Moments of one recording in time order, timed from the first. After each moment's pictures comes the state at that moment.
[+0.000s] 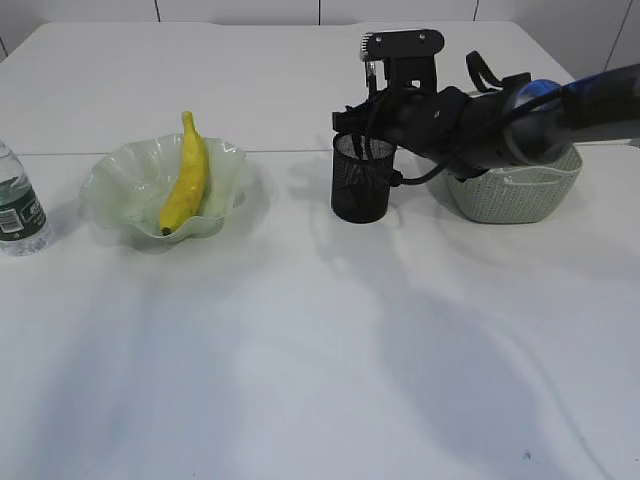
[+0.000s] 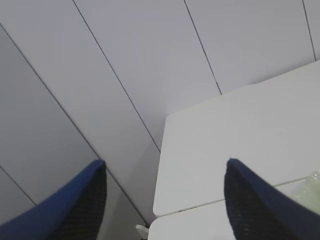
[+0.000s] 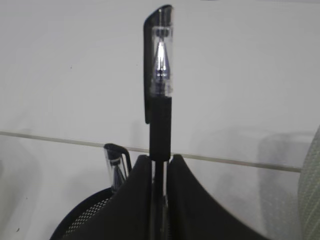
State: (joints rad) left arm 0.15 0.85 -0.81 0.52 0.06 -0.13; right arm 0.35 2.25 -1.60 0.75 -0.29 -0.67
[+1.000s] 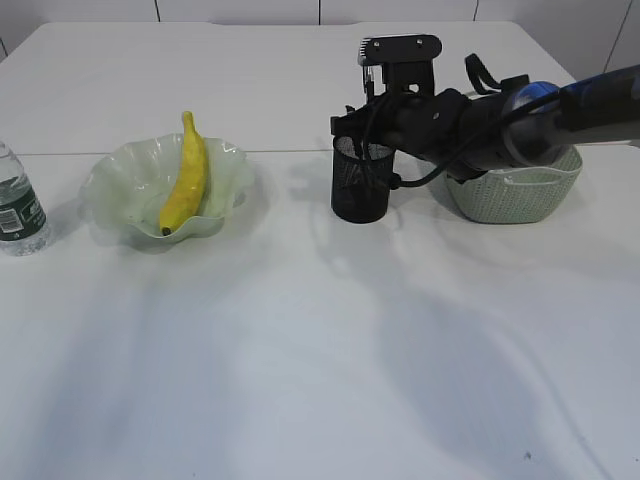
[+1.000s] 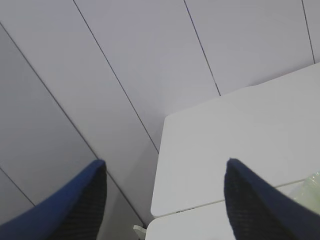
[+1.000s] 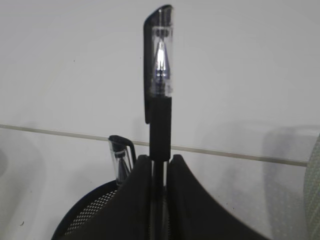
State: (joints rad) left arm 0.15 0.85 -0.81 0.50 0.06 -0.13; right arm 0.35 2.26 -1.60 0.76 -0.27 -0.67
